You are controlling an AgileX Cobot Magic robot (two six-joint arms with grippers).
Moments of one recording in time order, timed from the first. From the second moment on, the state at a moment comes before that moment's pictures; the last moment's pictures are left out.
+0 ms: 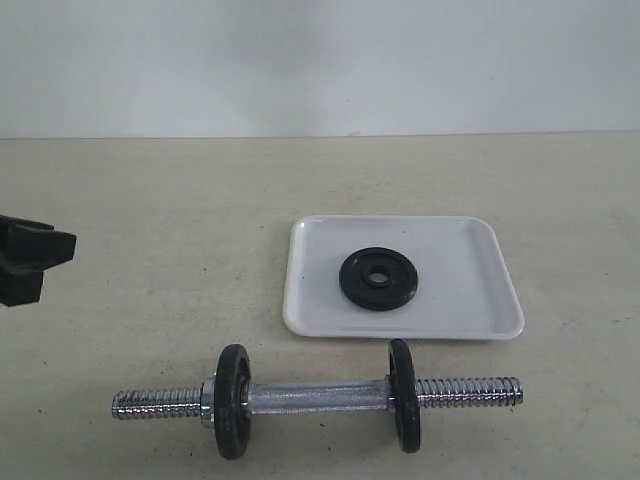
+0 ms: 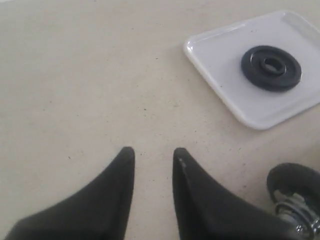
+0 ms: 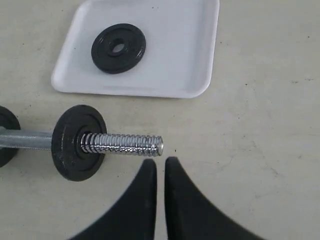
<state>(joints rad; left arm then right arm) 0.05 1.15 -0.49 -1.35 0.48 1.64 0.11 0.58 -0.45 0.36 0.76 -0.13</state>
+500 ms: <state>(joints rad) -0.11 1.15 -0.49 -1.09 0.70 2.12 0.11 0.58 -0.45 0.47 0.71 -0.26</state>
